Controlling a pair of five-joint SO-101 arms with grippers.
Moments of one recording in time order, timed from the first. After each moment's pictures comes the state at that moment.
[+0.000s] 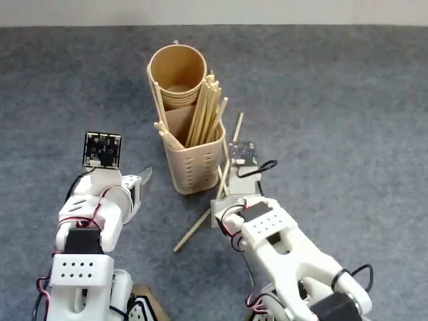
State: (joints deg) left arm -6.8 -72.2 76.9 42.9 0.0; right arm -31.2 -27.9 67.5 30.5 -24.0
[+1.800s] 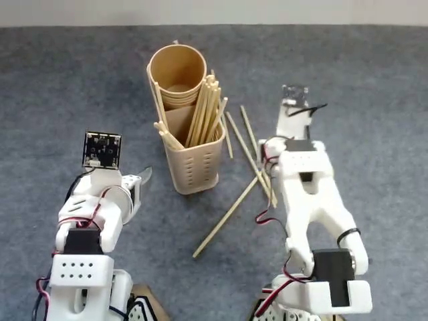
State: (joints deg) left arm -6.8 -72.2 76.9 42.9 0.0; right arm -6.2 -7.7 34.5 41.7 -8.0
